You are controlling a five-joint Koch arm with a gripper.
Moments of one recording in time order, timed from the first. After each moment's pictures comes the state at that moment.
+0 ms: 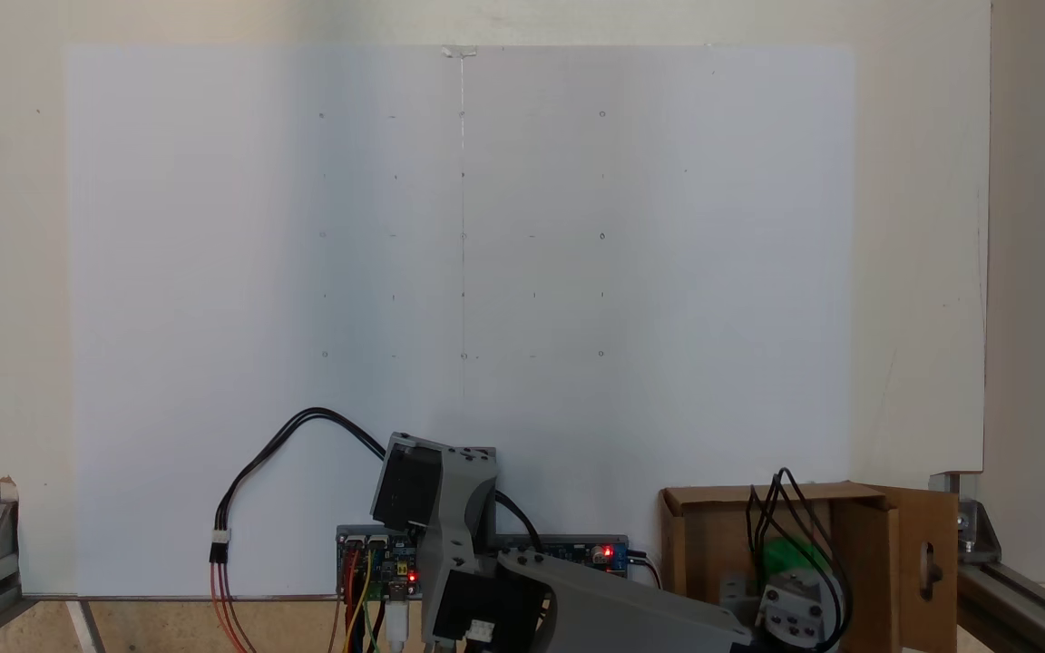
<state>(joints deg) 105.6 84.1 83.8 42.6 -24.2</state>
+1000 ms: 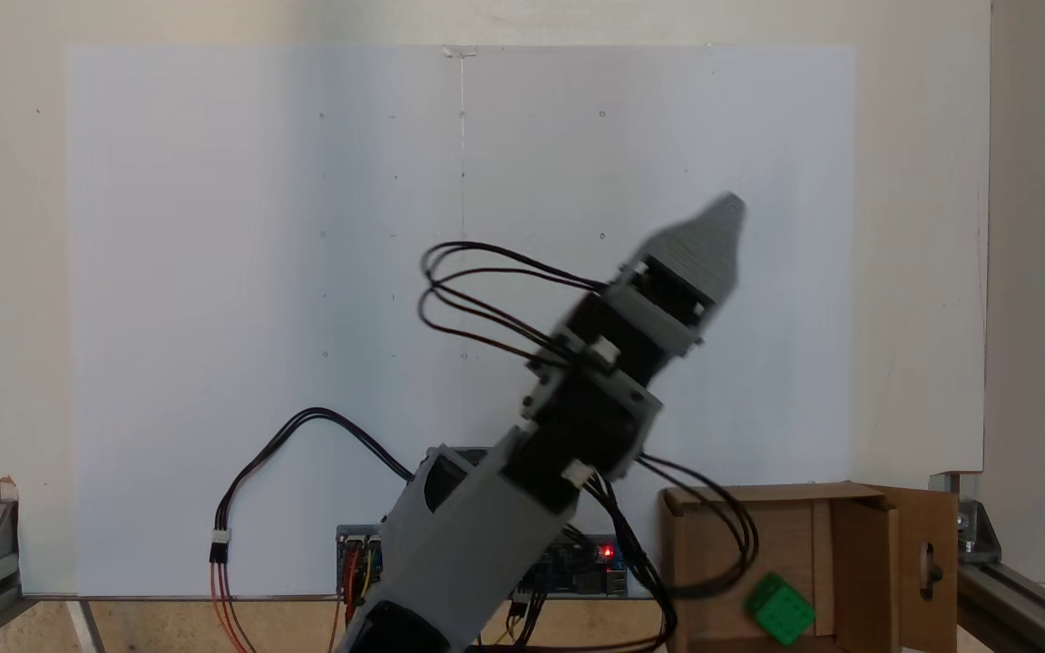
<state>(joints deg) 34.1 105.0 83.7 41.5 -3.8</state>
